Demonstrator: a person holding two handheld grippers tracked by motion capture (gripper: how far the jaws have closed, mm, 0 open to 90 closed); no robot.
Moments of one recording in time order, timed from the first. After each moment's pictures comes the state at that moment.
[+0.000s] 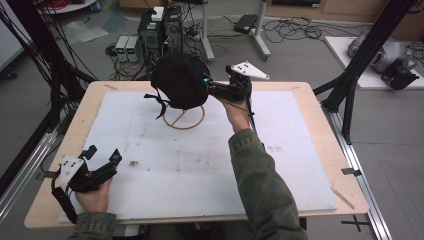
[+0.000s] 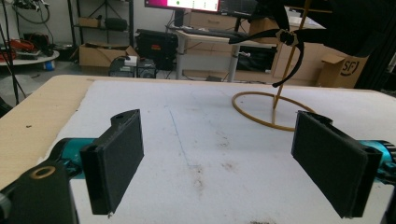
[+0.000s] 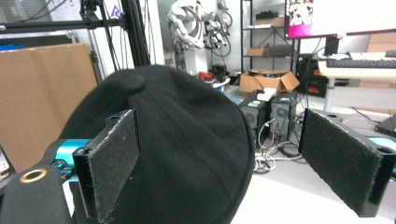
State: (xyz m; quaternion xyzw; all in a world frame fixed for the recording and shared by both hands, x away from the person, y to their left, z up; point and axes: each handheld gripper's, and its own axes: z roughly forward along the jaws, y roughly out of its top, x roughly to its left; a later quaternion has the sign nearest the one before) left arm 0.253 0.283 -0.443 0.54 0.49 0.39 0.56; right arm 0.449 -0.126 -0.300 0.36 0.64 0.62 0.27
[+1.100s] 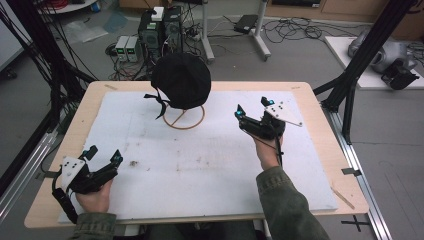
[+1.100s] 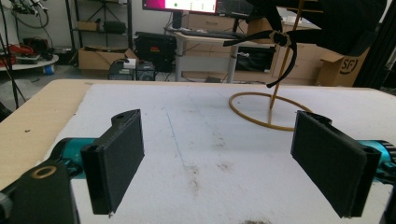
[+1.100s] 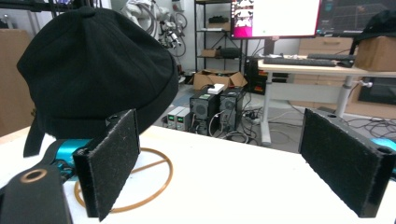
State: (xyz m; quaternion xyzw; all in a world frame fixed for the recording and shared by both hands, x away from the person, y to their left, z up) left arm 0.249 0.279 -0.441 0.55 0.49 0.39 0.56; right arm 0.368 -0.205 -0.354 0.40 0.61 0.58 0.36
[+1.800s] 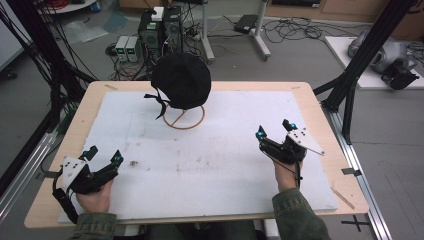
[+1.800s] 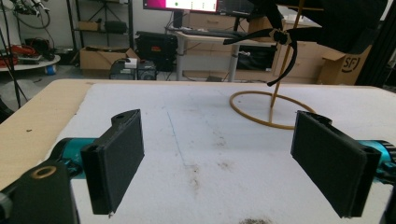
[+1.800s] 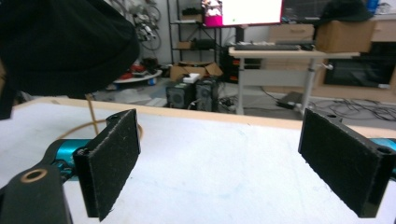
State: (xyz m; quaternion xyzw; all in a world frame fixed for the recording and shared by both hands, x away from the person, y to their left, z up) left arm 0.249 0.278 -0.441 0.55 0.49 0.40 0.55; right arm 0.318 -0.257 -0.389 0.44 0.59 0.56 0.38
